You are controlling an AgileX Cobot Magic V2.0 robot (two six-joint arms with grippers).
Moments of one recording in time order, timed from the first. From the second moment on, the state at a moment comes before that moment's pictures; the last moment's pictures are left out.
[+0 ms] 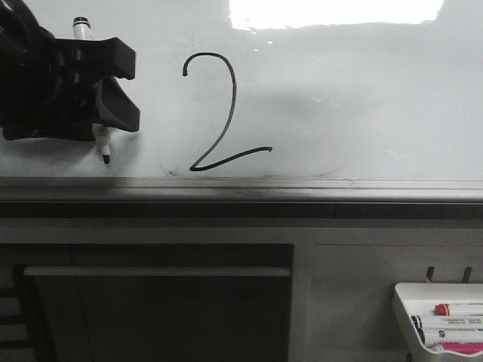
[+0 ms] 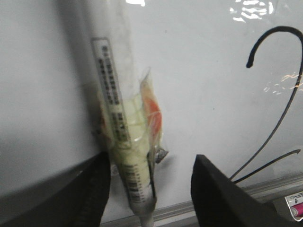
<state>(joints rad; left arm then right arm) -0.56 1.36 -0.67 -0.46 -0.05 0.06 0.74 1.24 -1.17 -0.13 0.56 -0.21</state>
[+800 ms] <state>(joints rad) -0.59 0.53 -0.42 -0.15 0.01 0.06 0.74 0.62 -0.74 -0.13 0.33 -0.17</state>
